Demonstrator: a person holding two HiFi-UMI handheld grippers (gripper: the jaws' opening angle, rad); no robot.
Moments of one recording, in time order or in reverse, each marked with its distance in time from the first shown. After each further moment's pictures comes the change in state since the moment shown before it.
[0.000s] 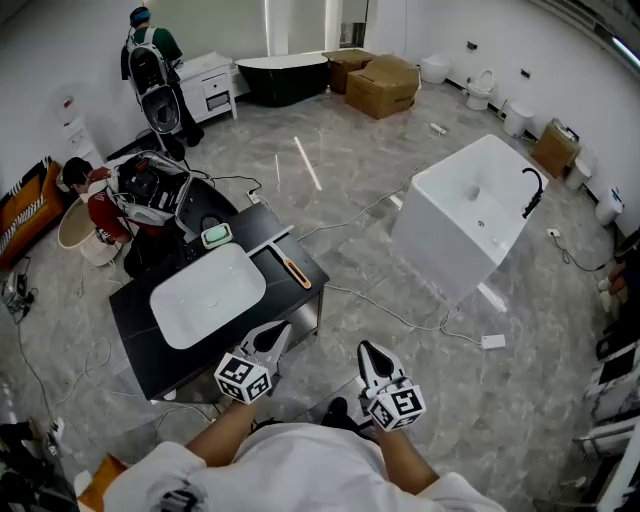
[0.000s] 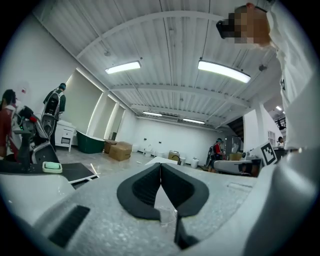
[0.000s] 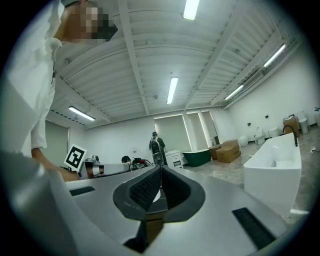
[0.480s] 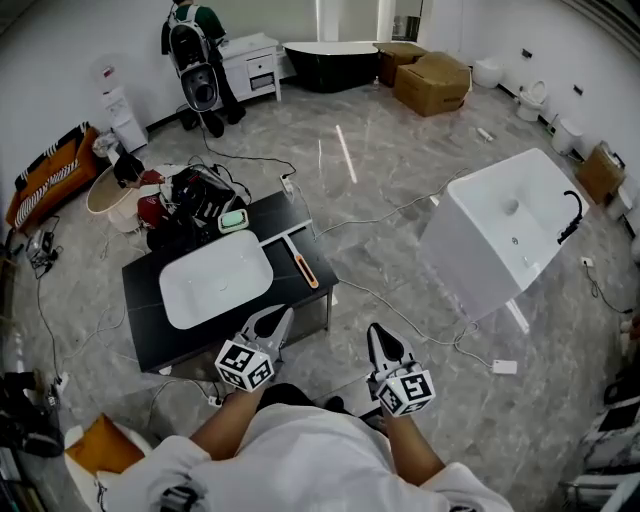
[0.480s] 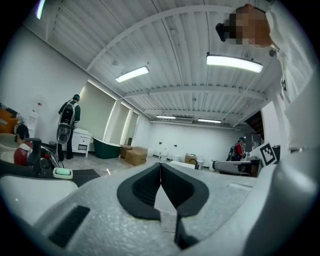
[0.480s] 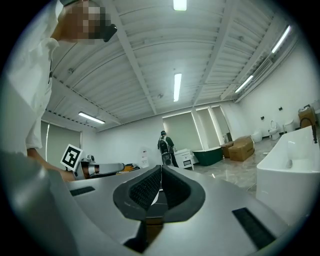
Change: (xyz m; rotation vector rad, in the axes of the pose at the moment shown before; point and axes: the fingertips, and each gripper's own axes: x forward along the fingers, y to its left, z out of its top) left arm 0.054 0.011 0.012 0.022 -0.047 0.203; right arm 0.048 -0.086 0.018 0.016 0.014 0.152
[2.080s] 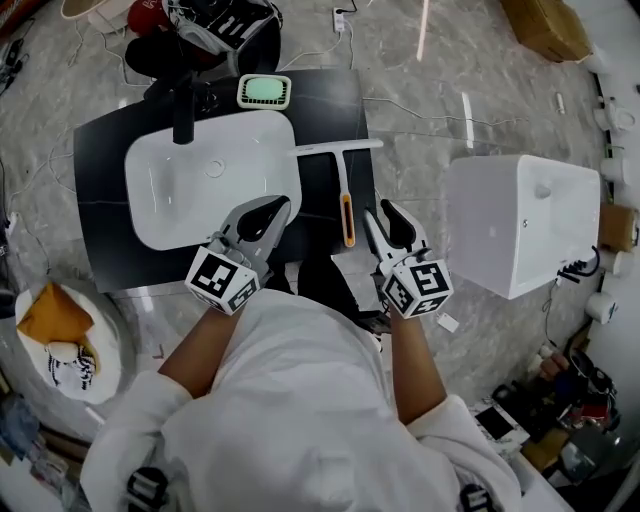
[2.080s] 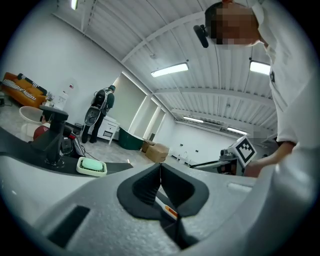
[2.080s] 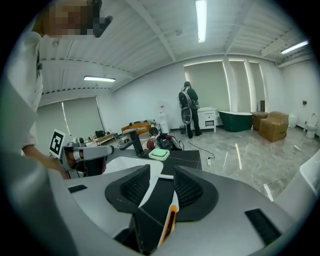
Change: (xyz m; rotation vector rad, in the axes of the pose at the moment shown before) left arm 0.072 0.283 -0.036 -0.244 0.013 0.237; right arm 0.373 -0.023 -0.109 -0.098 0.578 0.266
